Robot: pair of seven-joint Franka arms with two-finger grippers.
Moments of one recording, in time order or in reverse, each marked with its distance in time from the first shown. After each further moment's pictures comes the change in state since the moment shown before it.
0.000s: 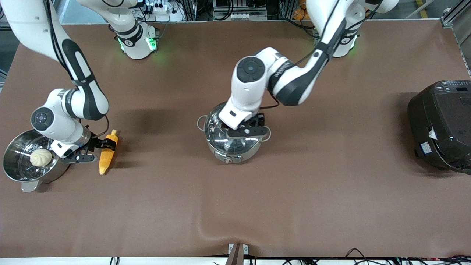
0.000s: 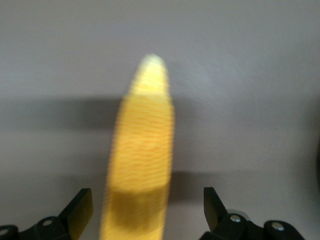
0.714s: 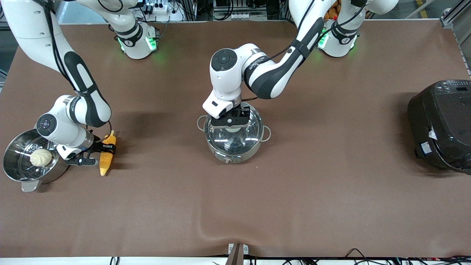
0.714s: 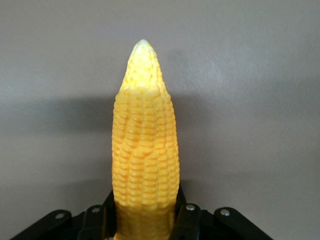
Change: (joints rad) left arm -0.069 0.034 0.005 0.002 0.085 0.003 -0.101; right arm 0.018 0.025 0.010 0.046 0.077 -0.035 0.007
